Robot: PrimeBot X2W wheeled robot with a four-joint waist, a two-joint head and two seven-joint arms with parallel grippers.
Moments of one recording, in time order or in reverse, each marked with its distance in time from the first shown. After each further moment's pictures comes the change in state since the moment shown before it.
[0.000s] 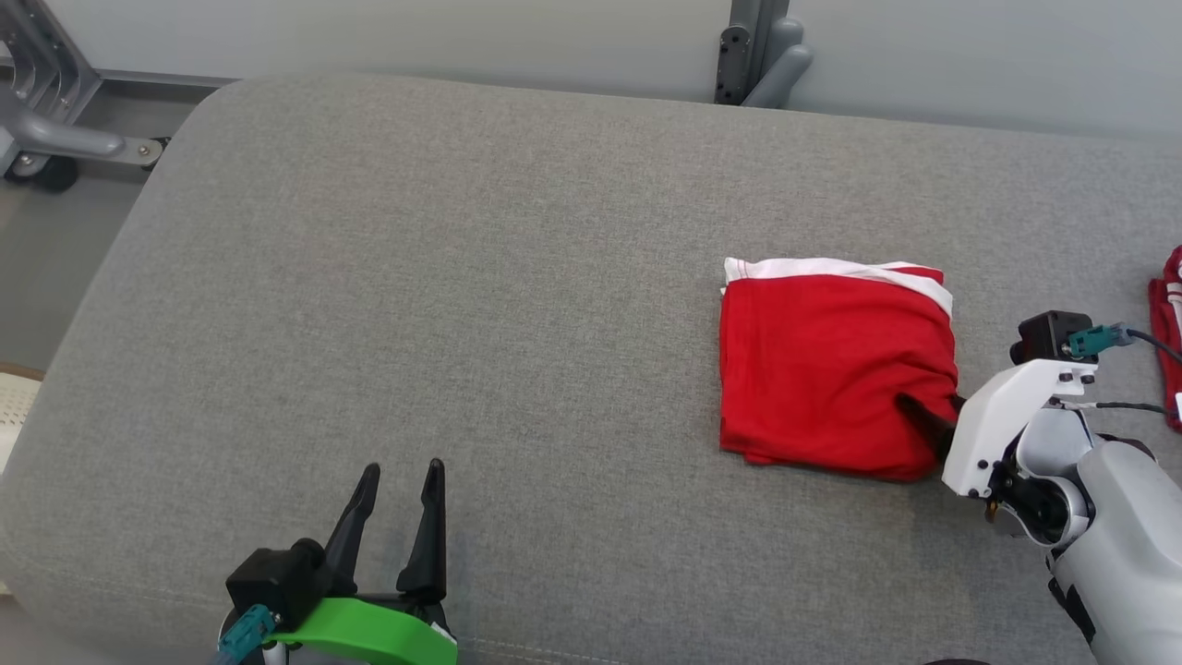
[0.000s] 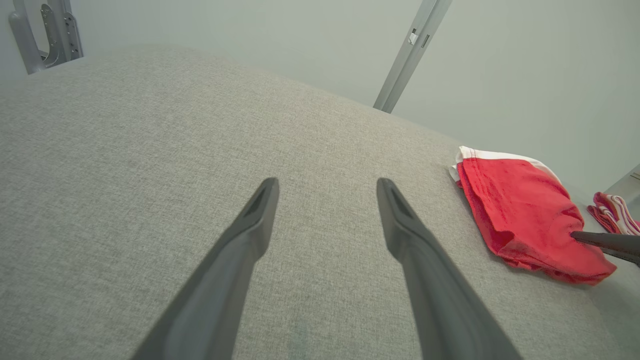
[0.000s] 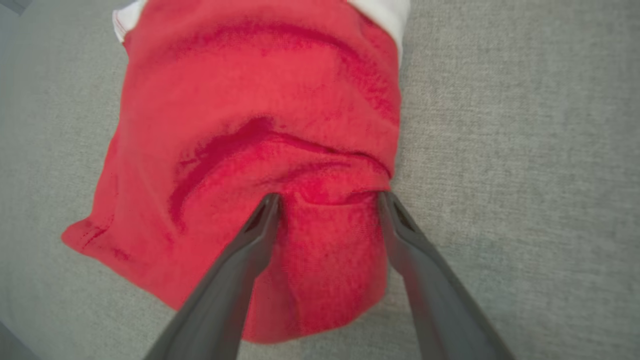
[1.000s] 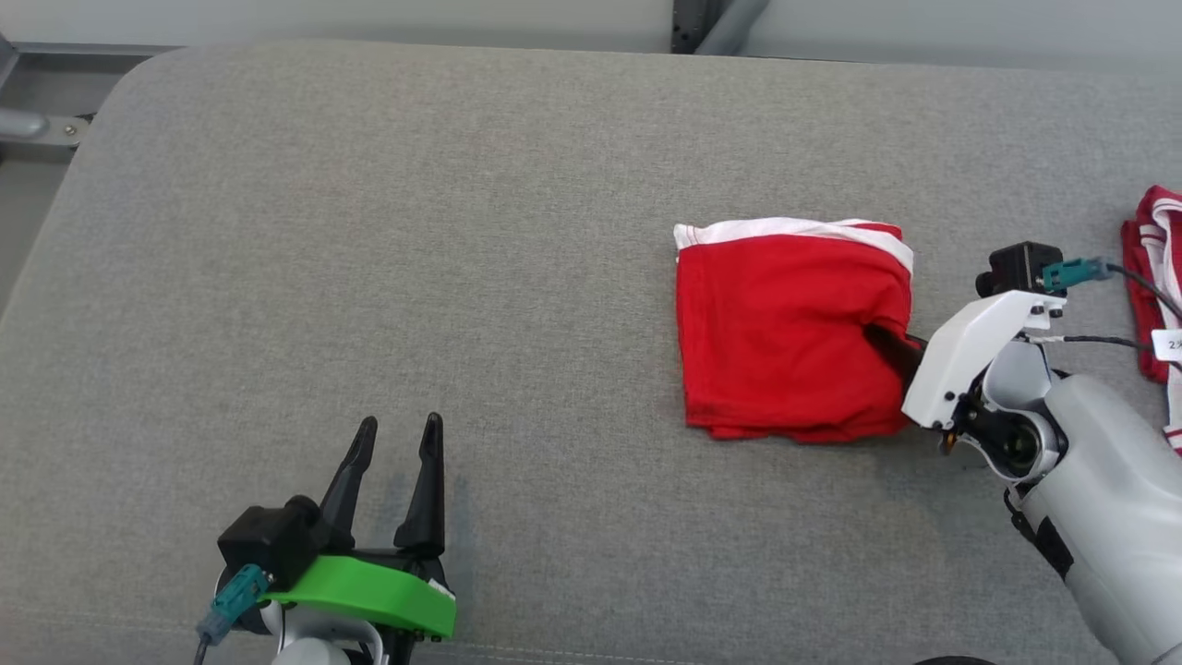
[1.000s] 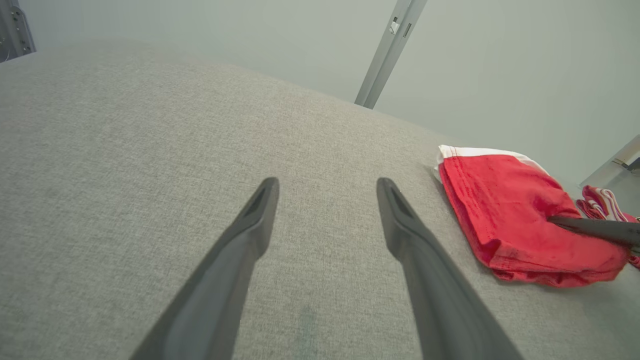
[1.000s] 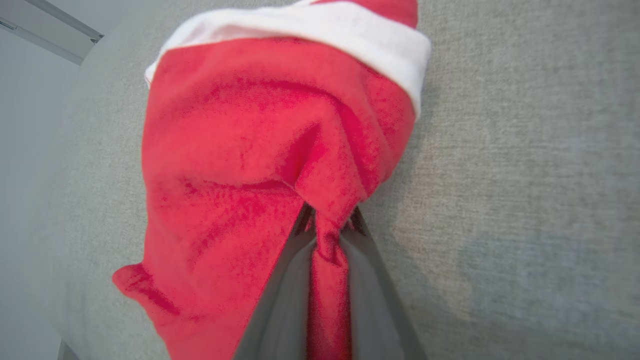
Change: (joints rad) left arm -0.071 0.000 -0.006 -0.004 -0.011 0.000 0.000; right arm -0.173 0.005 0.170 0.099 0.229 0.000 -0.086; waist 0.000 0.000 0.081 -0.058
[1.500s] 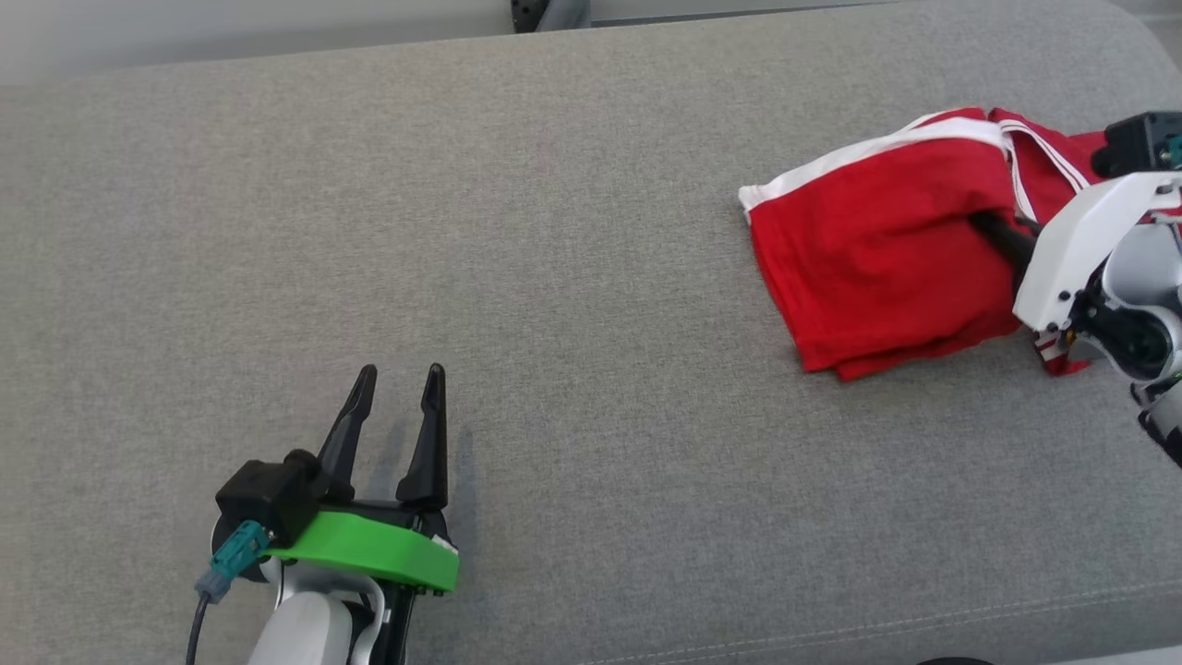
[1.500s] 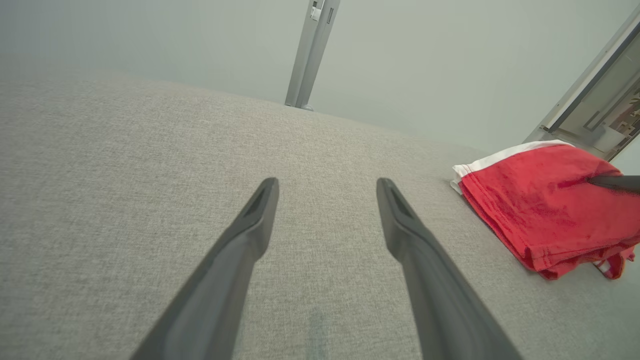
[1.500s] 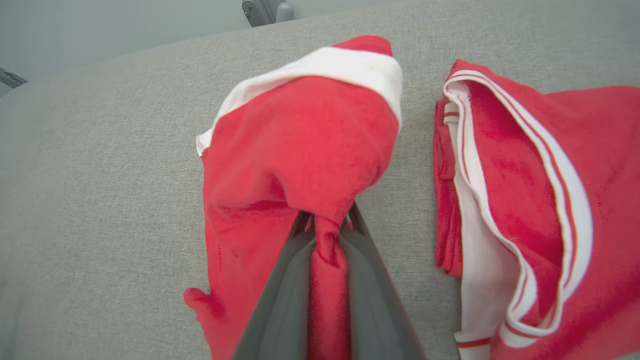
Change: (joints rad) left arm -0.067 -0.001 0.002 -0.011 0.027 0.000 0.000; right arm -0.126 -0.230 0.085 -0.137 0.022 0.000 0.060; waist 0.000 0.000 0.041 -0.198
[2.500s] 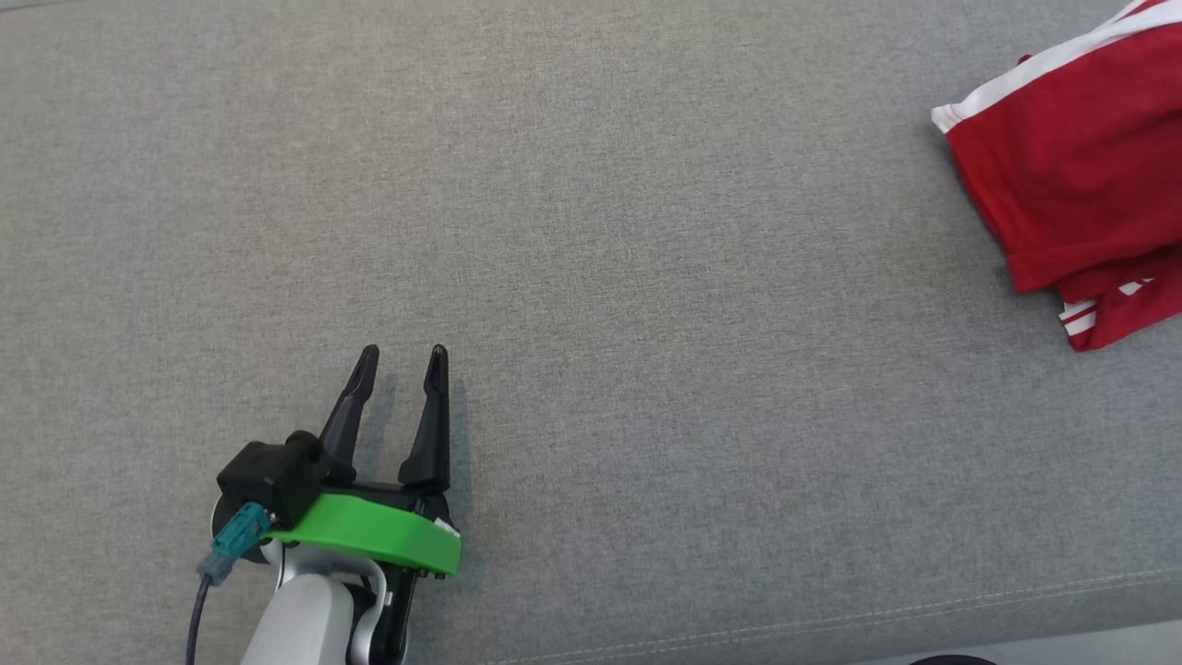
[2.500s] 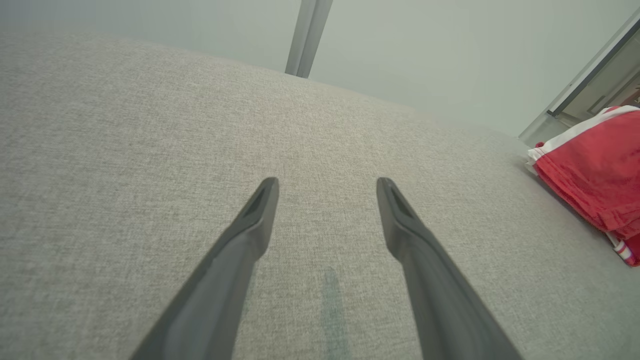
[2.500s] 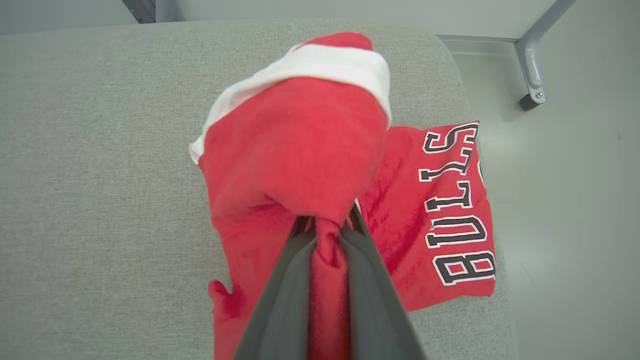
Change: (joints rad) left arm -0.039 0.000 -0.007 0.007 0.004 0.000 0.000; right arm -0.092 -0.192 -0.220 -0.086 -0.186 0.000 0.280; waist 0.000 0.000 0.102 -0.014
